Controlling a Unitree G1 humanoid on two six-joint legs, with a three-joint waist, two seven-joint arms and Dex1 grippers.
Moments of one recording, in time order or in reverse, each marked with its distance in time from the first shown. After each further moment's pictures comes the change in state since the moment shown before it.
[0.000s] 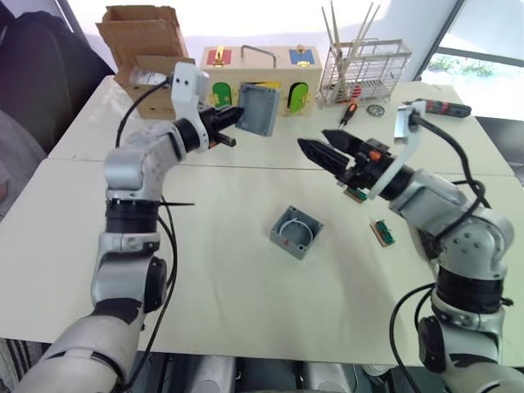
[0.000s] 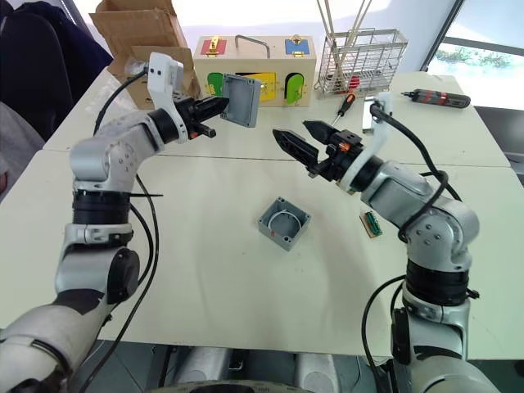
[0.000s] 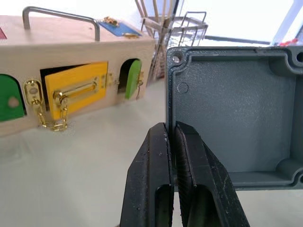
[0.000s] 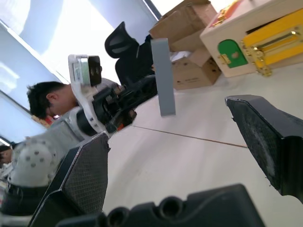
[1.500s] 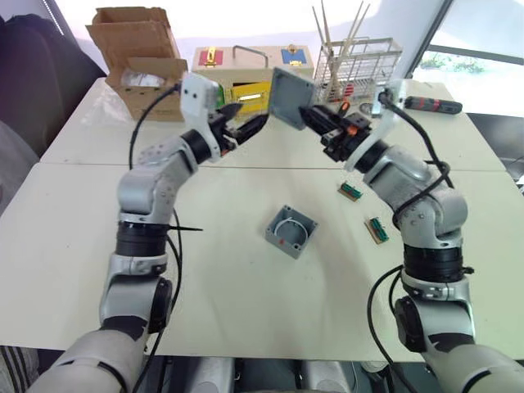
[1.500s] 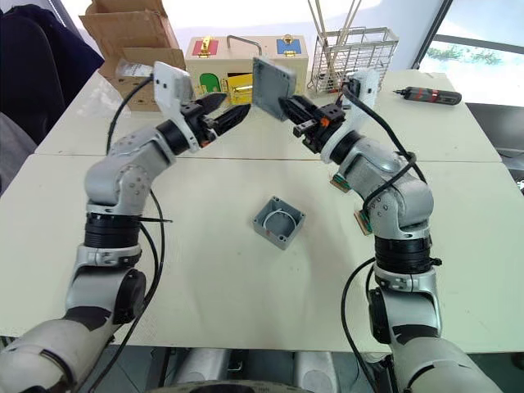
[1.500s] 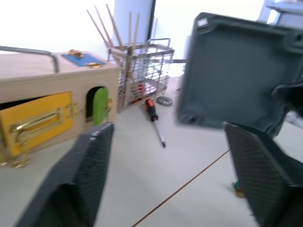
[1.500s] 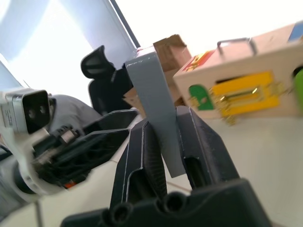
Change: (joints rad) left arm 0.058 0.019 -0.029 -0.100 -0.091 -0.060 -0.009; right arm -0.045 0.023 0.106 0.133 -0.393 -0.342 0.112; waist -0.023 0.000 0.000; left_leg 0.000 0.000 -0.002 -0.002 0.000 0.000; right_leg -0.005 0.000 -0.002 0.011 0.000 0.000
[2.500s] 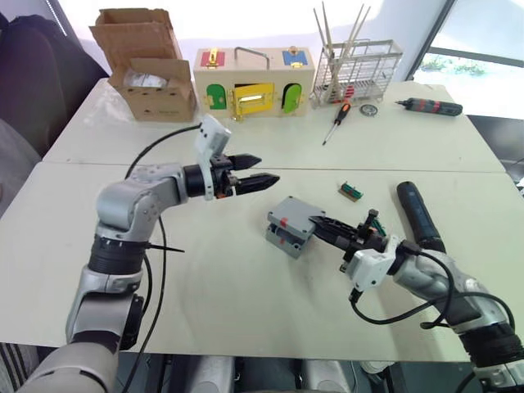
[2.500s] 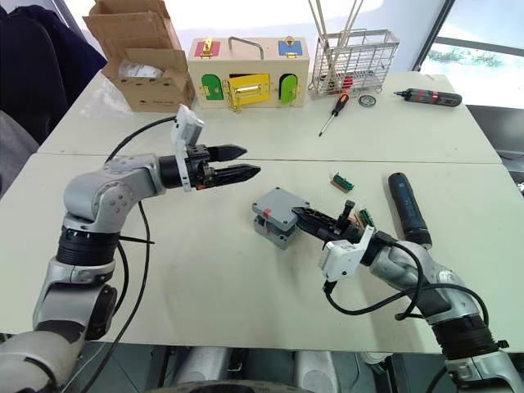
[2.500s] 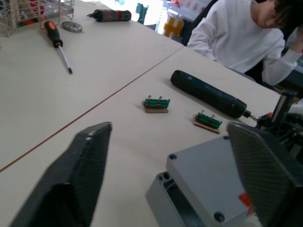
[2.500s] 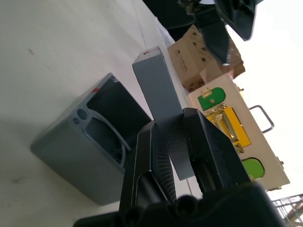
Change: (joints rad) left arm 0.114 0.114 -0.146 -0.149 -0.171 0.238 -0.269; right arm 0.551 -0.327 0.190 0.130 -1.138 -1.389 -0.187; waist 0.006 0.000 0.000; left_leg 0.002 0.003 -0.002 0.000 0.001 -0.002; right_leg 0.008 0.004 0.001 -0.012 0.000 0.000
